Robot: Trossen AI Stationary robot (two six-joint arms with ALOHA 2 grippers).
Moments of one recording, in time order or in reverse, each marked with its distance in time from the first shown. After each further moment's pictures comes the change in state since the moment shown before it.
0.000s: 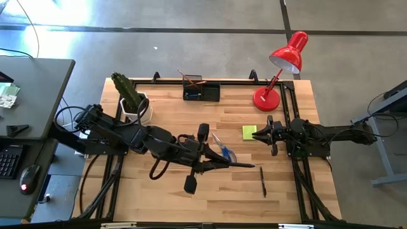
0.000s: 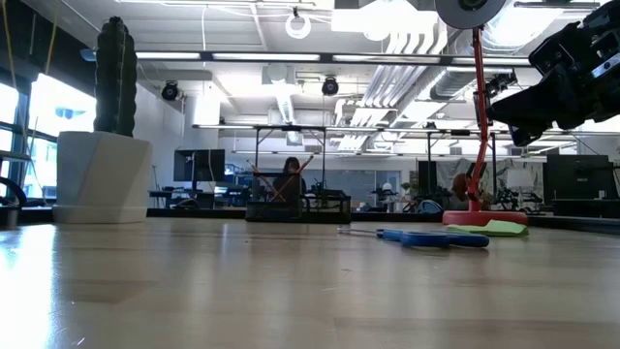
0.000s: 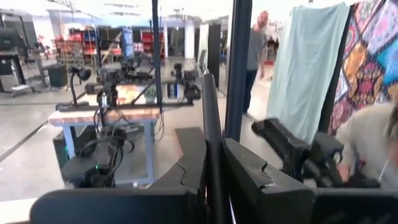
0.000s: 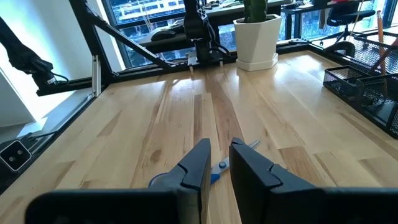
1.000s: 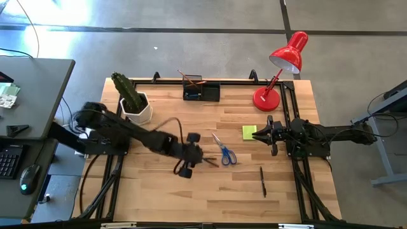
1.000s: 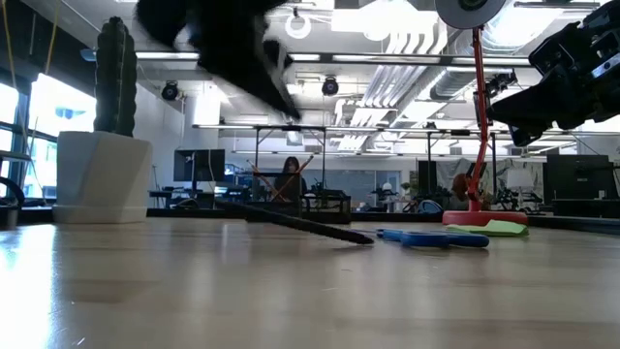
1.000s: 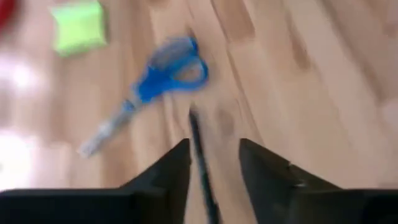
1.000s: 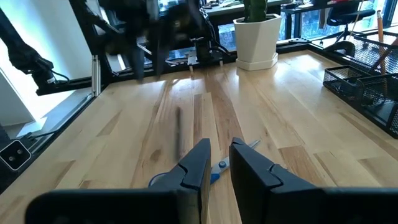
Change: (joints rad) left arm 0.157 -0.034 -0.682 -0.231 0.044 0.062; right arm 0.000 -0.001 0.000 -0.002 0.000 0.000
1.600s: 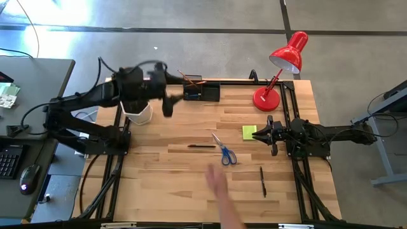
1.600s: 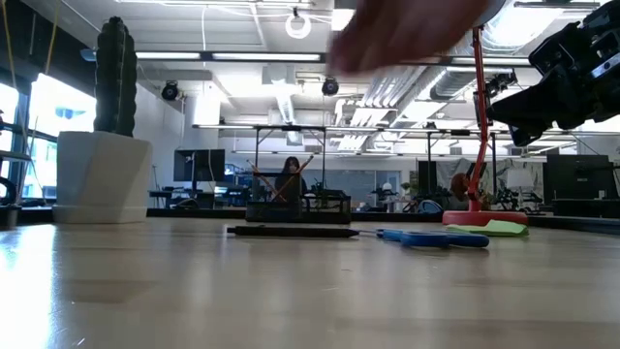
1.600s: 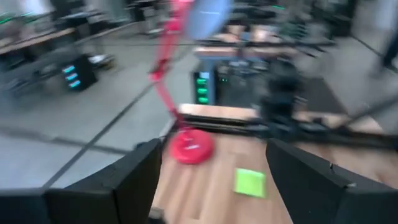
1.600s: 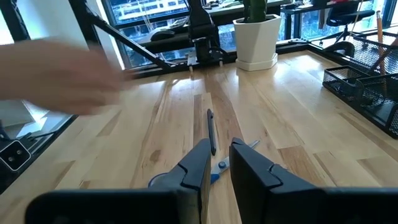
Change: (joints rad) left arm 0.478 -0.514 0.189 -0.057 0.072 -0.003; right arm 0.000 0.000 0.000 0.000 0.001 0.000
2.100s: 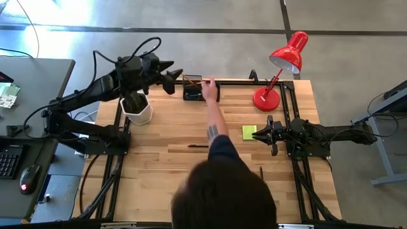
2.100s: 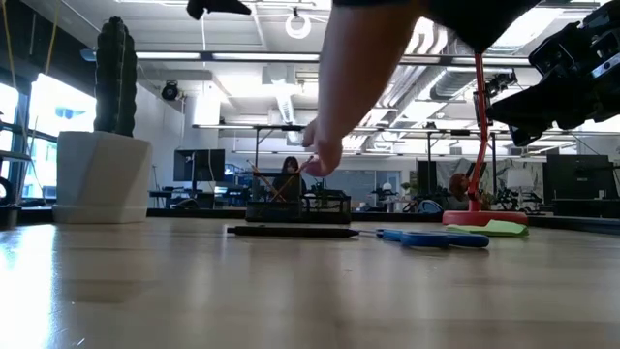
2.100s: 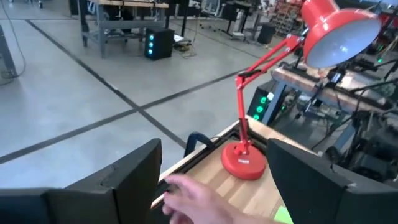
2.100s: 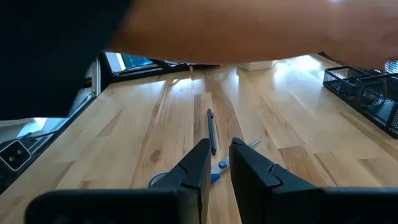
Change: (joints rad) left arm 0.171 -0.001 0.001 -0.015 -0.162 -0.314; right arm 0.000 0.000 0.000 0.000 -0.001 0.000
